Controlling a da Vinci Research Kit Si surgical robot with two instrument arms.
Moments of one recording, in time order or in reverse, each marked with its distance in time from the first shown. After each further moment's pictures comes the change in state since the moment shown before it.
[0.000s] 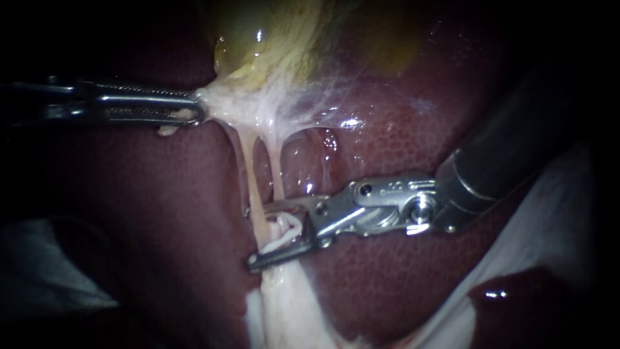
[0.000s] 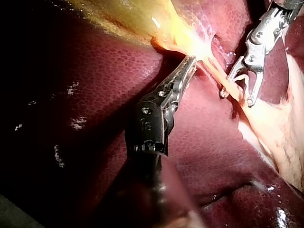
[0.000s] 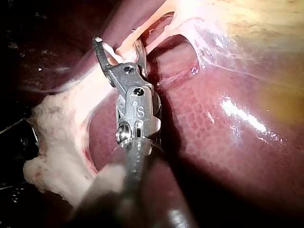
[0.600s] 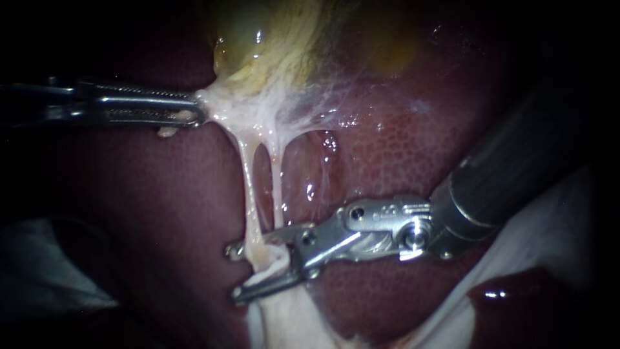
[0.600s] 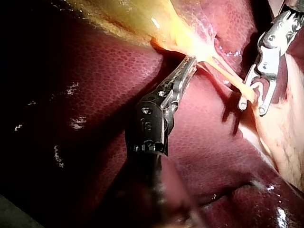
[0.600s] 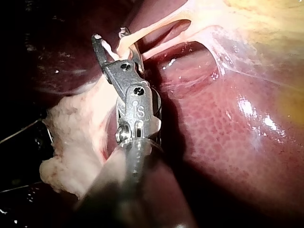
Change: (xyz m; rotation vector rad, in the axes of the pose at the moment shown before) right arm 0.002 -0.003 0.001 0.071 0.027 -0.013; left arm 0.000 0.000 0.000 0.000 0.000 0.000
